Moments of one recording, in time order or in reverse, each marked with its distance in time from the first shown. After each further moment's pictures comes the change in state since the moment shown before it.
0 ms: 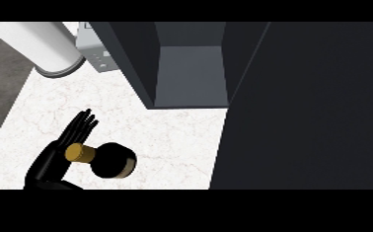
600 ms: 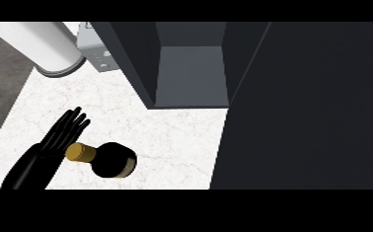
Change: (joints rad) left arm 0.084 -0.003 -0.013 -0.301 0.162 -0.014 0.234; right arm -0.007 0.039 -0.048 -0.001 -0.012 0.043 0.022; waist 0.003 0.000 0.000
